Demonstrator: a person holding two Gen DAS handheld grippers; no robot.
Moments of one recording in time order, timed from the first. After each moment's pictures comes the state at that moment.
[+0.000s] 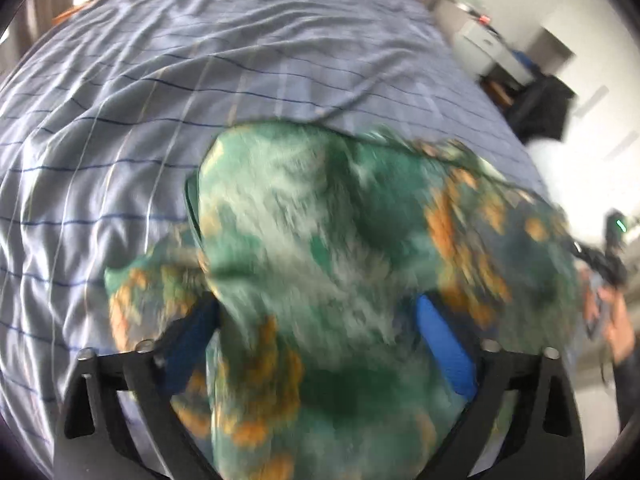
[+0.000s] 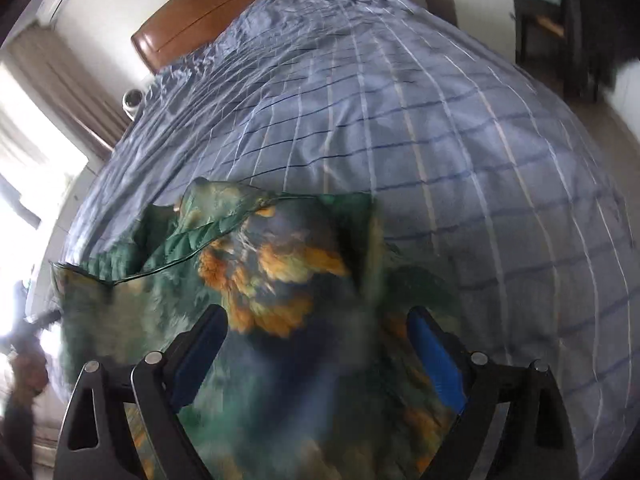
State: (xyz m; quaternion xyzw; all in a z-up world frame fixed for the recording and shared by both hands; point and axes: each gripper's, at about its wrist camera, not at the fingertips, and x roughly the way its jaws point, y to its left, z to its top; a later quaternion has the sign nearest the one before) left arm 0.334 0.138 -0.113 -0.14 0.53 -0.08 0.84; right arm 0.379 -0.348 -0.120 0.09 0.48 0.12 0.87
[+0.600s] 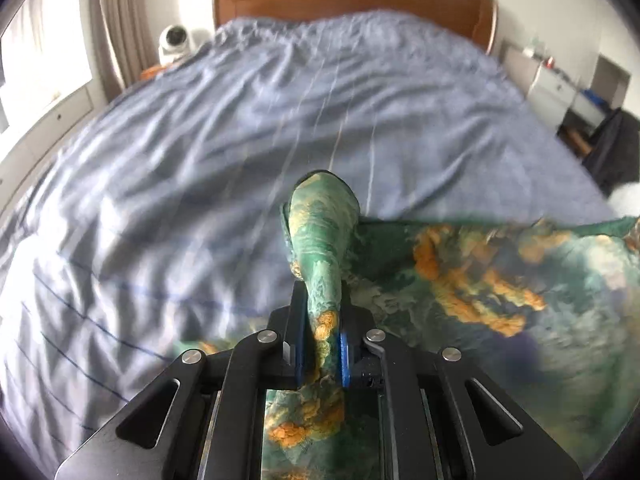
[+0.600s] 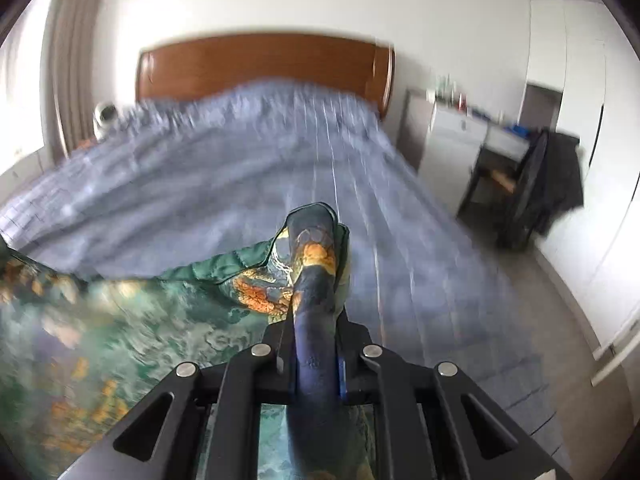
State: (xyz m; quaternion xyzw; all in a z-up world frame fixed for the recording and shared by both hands) left arm 0.353 0.137 -0.128 -0.06 0.43 0.10 0.90; right arm 0.401 -0.288 -0.075 -0.08 0.30 -0.02 0.95
